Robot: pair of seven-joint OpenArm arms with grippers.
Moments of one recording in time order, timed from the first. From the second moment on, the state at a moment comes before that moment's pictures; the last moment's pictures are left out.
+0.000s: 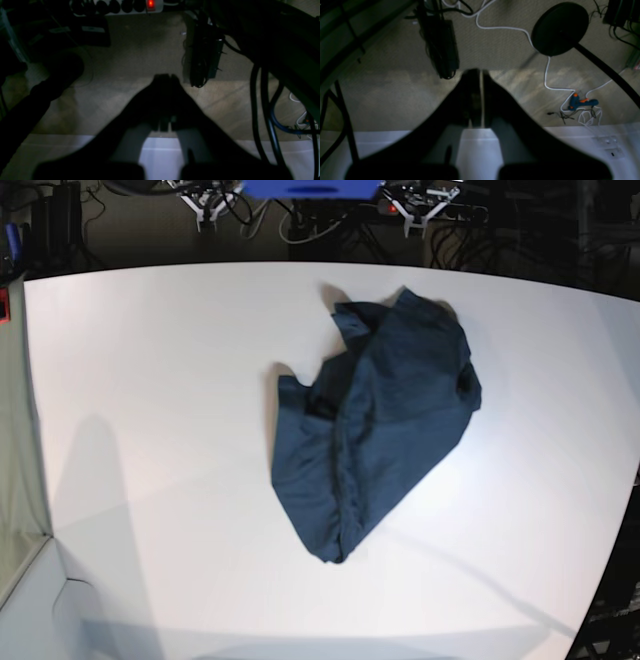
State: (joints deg) left arm 5.6 -1.4 4.1 13.2 -2.2 0.1 6.3; right arm -9.6 1.2 2.1 19.6 -0.3 -0.8 -11.9
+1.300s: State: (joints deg) left arm 47.7 -9.7 3.2 99.4 -11.0 0.7 18.9; right arm -50.6 9.3 7.2 107.3 10.9 13.5 -29.4
